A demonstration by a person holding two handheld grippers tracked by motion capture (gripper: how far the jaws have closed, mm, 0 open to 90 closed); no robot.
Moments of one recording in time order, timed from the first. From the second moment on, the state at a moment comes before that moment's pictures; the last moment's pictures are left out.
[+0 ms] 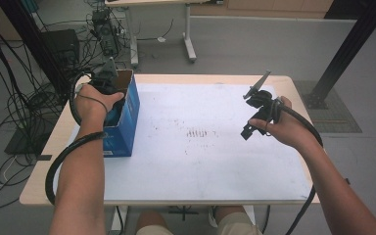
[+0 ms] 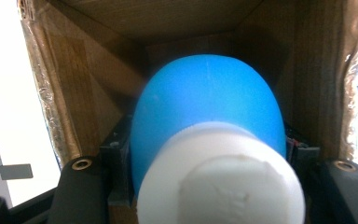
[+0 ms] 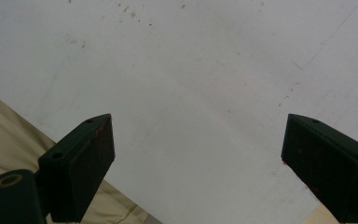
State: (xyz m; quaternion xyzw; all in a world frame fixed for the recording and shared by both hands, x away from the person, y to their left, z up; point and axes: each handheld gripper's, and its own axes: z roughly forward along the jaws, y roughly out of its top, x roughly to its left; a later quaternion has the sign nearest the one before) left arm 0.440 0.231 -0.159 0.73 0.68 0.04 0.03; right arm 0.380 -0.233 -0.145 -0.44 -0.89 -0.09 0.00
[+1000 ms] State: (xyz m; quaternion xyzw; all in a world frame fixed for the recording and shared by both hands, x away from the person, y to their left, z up) left arm 0.439 0.232 -0.159 0.73 0.68 0.04 0.03; right arm 0.380 -0.232 -0.145 -0.44 -0.90 -0.09 0.00
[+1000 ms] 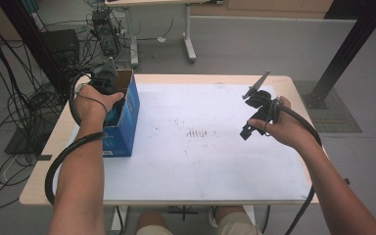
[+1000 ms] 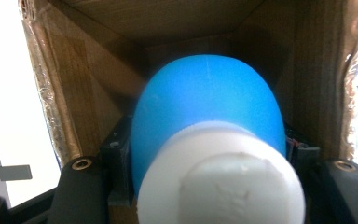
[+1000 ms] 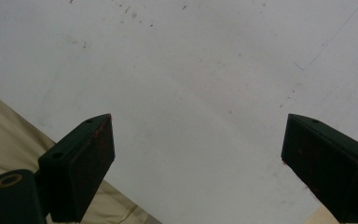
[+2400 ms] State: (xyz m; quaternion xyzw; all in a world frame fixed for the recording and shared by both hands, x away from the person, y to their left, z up) left arm 0.437 0.233 -0.159 0.73 0.68 0.04 0.03; right arm 0.380 -0.230 -0.145 -0.44 -0.90 -0.09 0.00
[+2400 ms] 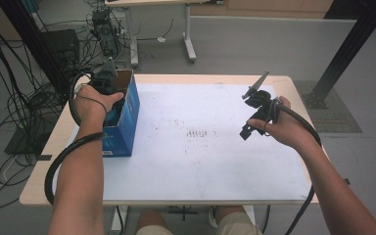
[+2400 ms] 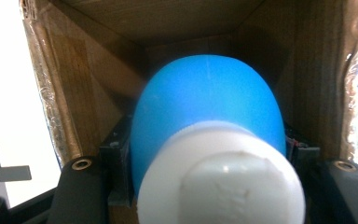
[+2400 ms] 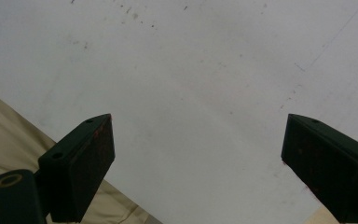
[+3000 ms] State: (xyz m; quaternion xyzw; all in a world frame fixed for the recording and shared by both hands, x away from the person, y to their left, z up) left arm 0.437 0.232 -0.159 0.73 0.68 0.04 0.03; right arm 0.380 -0.230 -0.145 -0.44 -0.90 -0.09 0.00
